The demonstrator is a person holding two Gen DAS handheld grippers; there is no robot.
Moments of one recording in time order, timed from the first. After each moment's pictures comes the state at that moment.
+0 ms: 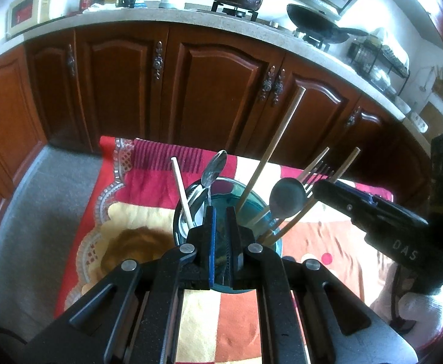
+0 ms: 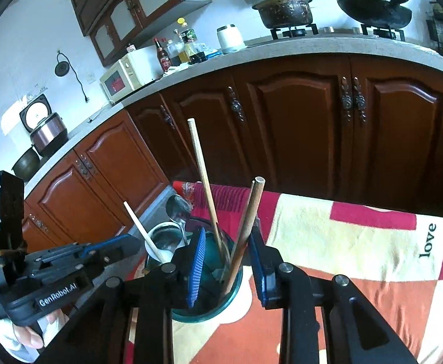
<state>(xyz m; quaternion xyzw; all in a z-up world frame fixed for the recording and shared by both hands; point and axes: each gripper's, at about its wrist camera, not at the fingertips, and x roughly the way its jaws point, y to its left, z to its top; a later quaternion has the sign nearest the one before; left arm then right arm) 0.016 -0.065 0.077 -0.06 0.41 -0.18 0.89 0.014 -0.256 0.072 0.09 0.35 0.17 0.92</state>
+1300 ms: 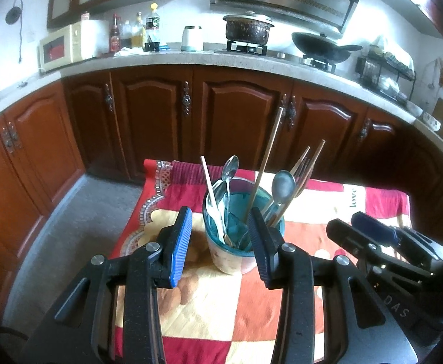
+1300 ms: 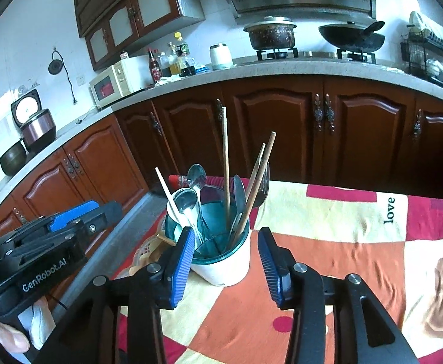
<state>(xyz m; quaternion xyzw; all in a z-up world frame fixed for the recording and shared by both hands) -0.077 -0.057 0.105 -0.01 0.32 -0.10 0.94 -0.090 -0.223 0.085 0.06 0.31 0.09 0.94</state>
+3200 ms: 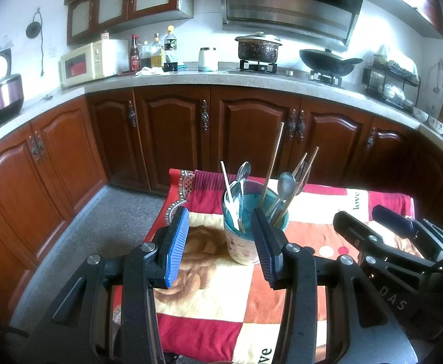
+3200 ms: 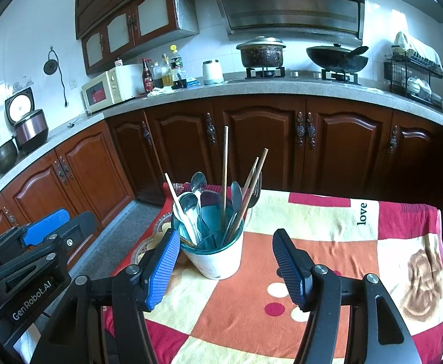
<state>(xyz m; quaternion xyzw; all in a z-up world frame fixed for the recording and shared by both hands) -0.138 -0.047 0.125 0.00 0.28 -0.06 0.96 -0.142 -0.207 0.113 0.04 0.28 0.05 0.96</state>
